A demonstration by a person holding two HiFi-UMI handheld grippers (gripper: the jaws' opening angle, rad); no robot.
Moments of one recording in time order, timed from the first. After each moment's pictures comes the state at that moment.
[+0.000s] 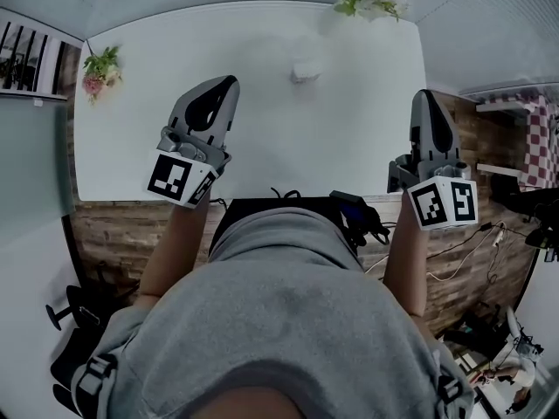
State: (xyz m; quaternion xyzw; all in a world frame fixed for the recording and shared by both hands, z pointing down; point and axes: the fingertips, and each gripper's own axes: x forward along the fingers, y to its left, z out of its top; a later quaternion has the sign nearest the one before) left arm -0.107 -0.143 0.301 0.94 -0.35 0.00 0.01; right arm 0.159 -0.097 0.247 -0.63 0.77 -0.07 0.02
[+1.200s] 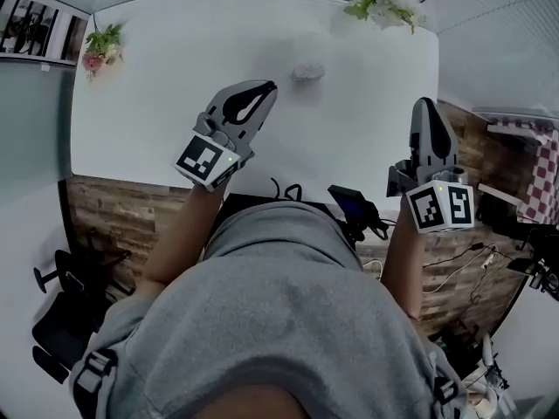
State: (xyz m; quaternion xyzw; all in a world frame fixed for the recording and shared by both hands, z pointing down) left arm -0.028 -0.145 0.375 0.95 -0.31 0.04 0.06; right arm 0.196 -0.132 0.293 -0.59 0.80 -0.12 0.01
